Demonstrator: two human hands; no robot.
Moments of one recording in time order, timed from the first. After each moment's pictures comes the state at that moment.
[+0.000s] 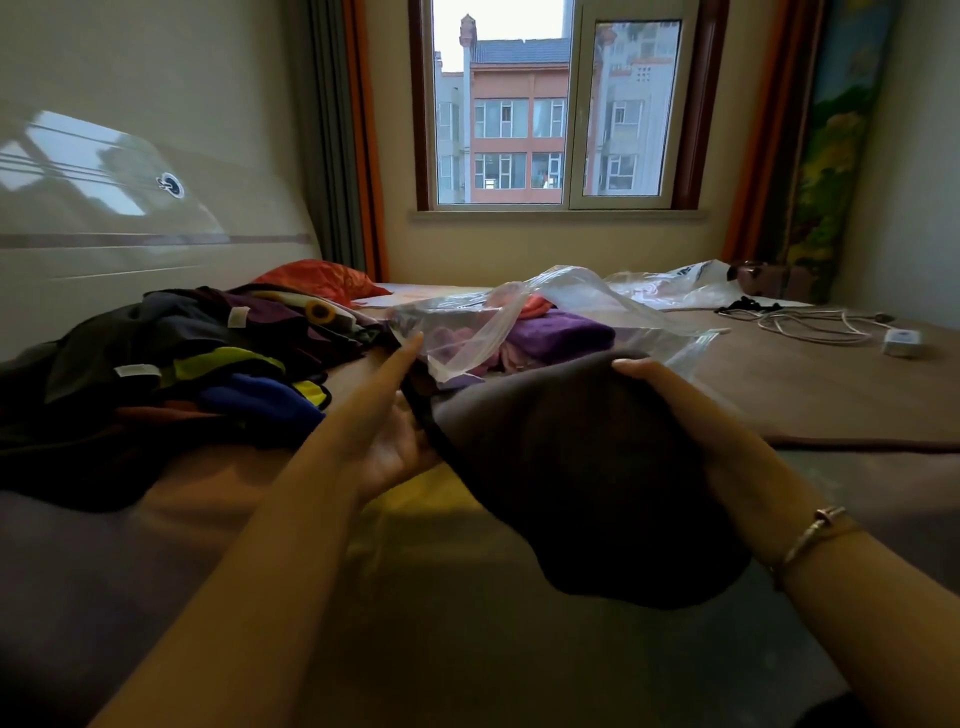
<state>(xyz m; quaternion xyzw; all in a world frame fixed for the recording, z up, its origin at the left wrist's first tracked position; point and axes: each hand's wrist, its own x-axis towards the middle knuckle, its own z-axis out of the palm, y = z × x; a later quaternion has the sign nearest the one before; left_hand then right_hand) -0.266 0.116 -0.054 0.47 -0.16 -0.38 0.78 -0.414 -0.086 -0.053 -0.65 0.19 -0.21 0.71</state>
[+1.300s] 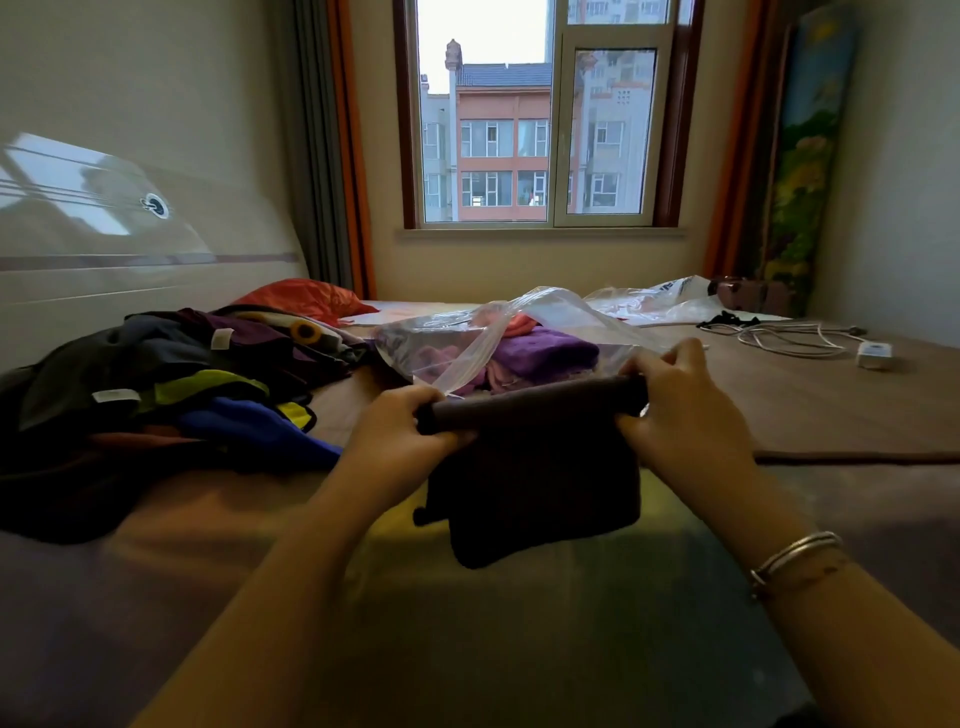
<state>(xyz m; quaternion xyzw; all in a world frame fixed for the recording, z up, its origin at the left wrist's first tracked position) -0.272 0.099 -0.060 0.76 -0.42 0.01 0.50 -0.420 -0.089 -0.049 -0.89 0.25 -0.38 0.06</state>
